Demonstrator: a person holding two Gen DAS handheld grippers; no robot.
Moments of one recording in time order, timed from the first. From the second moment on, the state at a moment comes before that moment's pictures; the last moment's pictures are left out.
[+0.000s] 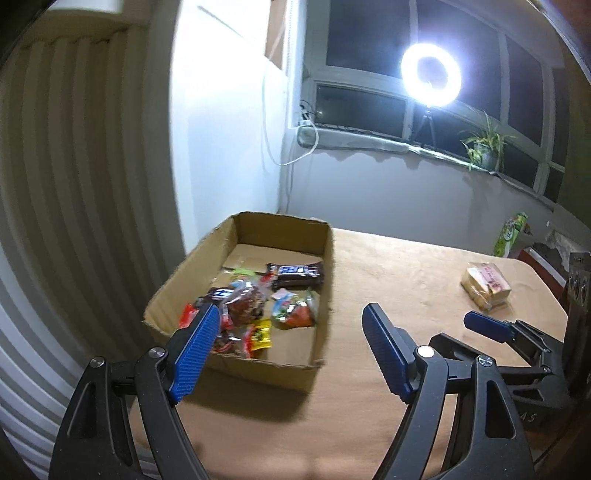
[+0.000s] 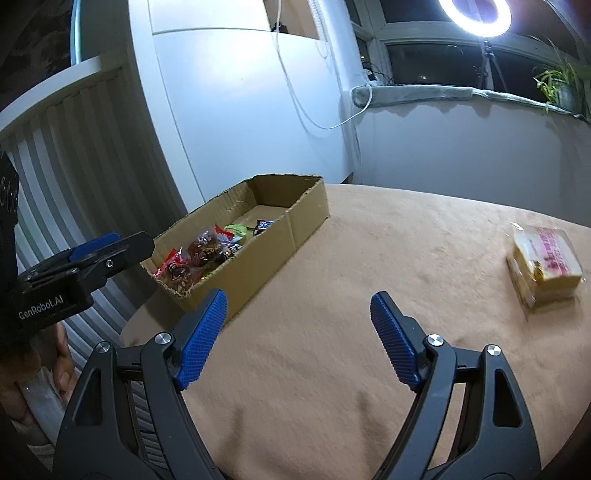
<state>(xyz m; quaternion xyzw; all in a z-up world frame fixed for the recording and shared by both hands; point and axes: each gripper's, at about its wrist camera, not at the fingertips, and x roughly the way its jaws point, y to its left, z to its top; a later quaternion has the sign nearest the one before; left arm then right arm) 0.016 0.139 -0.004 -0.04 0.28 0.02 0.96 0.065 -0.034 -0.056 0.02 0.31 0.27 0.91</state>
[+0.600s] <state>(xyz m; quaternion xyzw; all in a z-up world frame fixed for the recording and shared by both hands) 0.070 0.002 -0.013 0.04 0.31 -0.08 0.95 0.089 -0.180 -0.052 0.08 0.30 0.16 0.94</state>
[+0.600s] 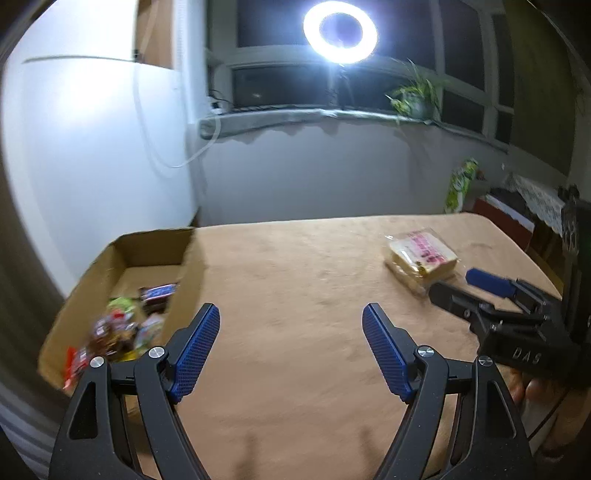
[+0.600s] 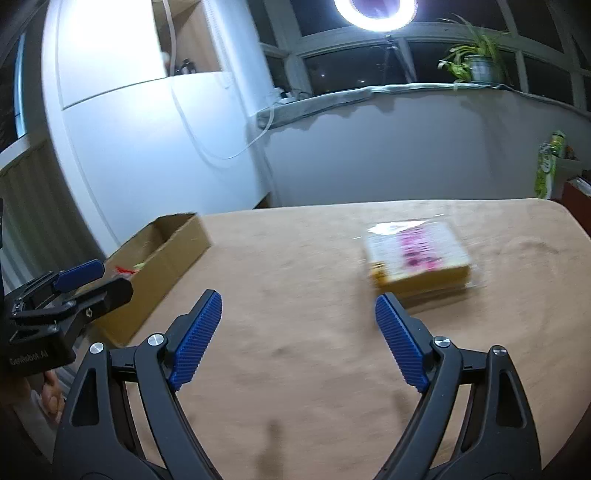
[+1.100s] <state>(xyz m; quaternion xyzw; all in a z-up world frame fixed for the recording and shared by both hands) 0.155 -0.123 -0.069 0.10 0.40 -0.21 0.89 0.174 -0.292 -0.078 0.11 0.36 0.11 0.92</state>
